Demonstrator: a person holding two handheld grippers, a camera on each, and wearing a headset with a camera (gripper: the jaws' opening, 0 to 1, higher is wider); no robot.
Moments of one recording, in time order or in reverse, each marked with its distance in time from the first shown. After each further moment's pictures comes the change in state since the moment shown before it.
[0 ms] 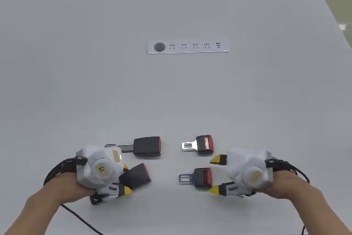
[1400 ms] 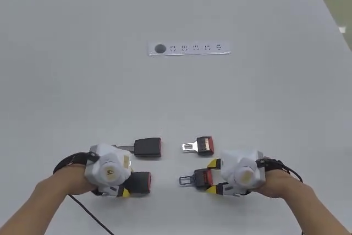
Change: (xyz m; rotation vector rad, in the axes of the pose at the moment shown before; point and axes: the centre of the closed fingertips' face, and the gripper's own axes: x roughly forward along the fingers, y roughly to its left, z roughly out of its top) left arm 0.006 -0.004 -0.007 0.271 0.102 -0.102; right arm 0.021 -0.003 -0.016 -0.024 0.039 0.021
